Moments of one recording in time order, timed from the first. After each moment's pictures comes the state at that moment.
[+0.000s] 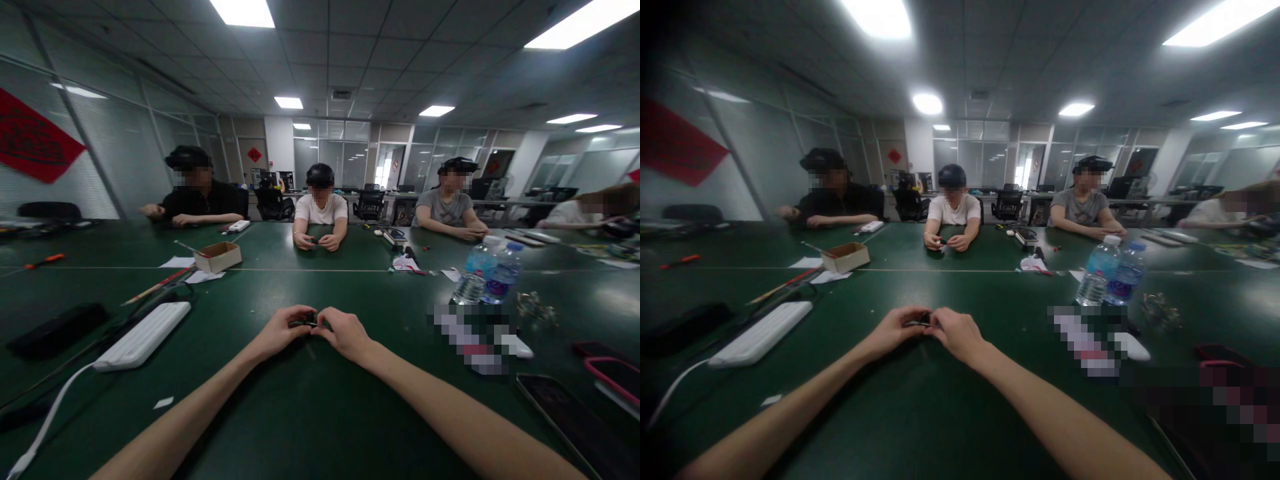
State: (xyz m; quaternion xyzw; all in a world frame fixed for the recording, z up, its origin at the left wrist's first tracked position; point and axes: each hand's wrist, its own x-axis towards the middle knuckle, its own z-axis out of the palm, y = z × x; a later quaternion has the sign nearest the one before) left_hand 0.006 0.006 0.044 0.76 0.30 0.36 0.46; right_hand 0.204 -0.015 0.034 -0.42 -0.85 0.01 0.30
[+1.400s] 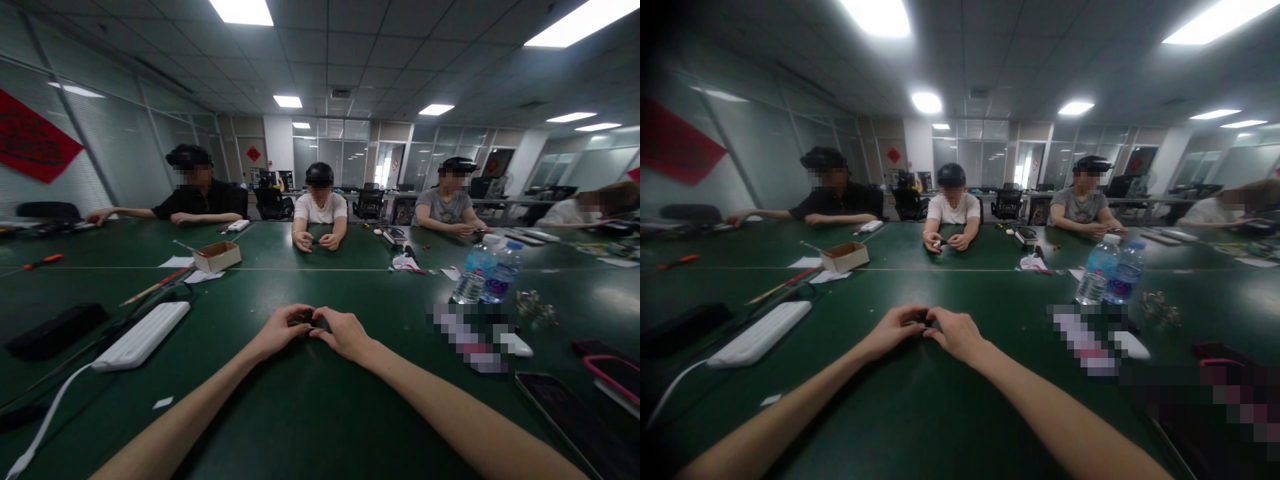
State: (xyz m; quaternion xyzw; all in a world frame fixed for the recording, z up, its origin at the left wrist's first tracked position) left_hand 0.005 0.004 0.047 0.74 0.32 0.36 0.46; right_hand 0.203 -0.022 0.043 -0.41 -0.87 0.05 0.29
